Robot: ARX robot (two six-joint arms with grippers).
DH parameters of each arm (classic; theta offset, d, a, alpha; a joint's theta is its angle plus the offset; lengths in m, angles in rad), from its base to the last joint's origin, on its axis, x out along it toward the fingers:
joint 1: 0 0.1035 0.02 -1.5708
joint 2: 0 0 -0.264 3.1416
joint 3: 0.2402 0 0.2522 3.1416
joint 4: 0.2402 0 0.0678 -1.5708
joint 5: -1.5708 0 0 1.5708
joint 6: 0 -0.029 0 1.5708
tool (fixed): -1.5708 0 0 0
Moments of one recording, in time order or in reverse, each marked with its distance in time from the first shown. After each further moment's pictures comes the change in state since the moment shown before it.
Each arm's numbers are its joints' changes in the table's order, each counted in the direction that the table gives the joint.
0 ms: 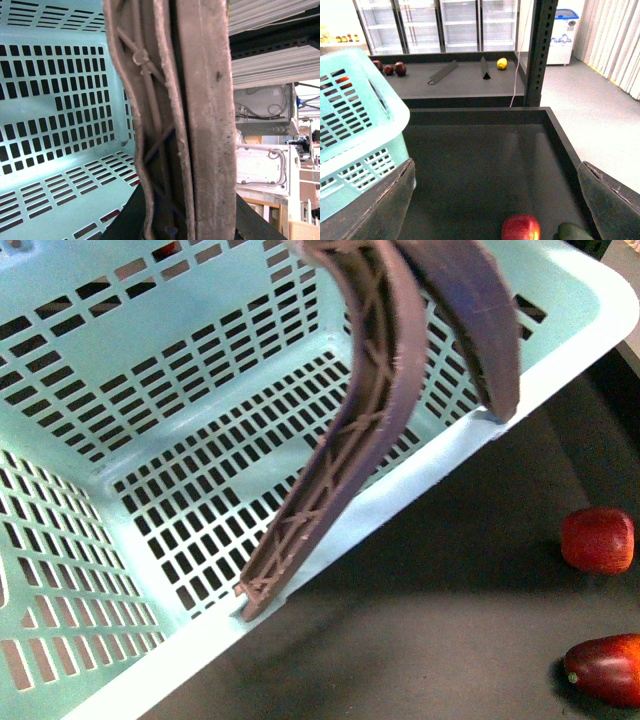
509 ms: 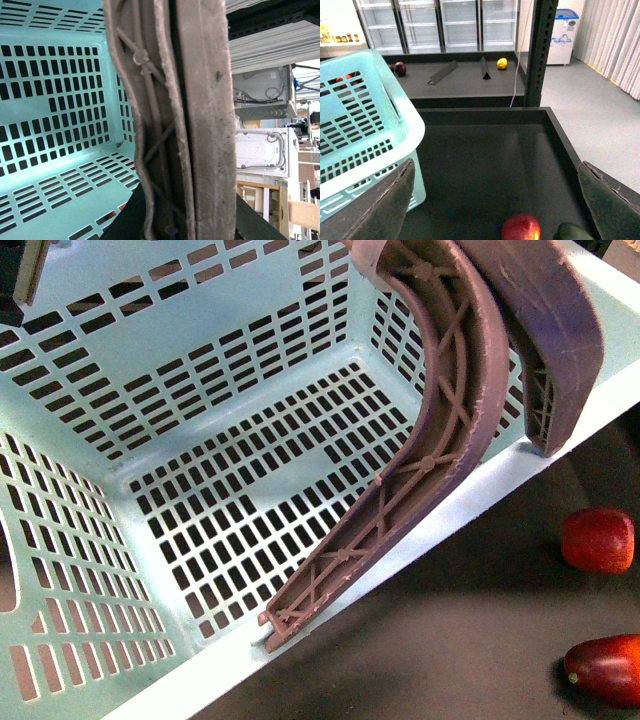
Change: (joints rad) left arm -0.055 0.013 0.006 -0.012 0.013 -0.014; right arm 0.000 0.000 0.000 0.000 0.000 0.000
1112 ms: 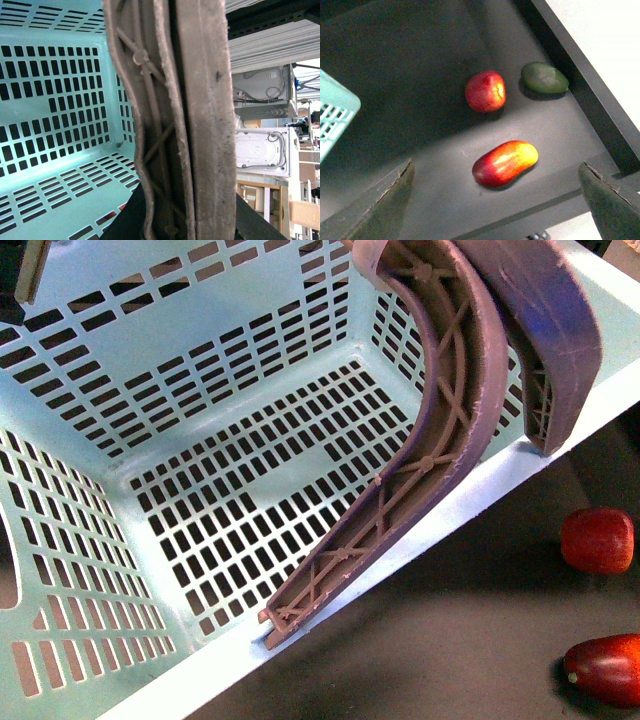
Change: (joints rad) left arm -0.001 0.002 0.000 -0.003 -0.001 -0.005; right arm -0.160 0.549 0.164 0.229 0.066 -0.246
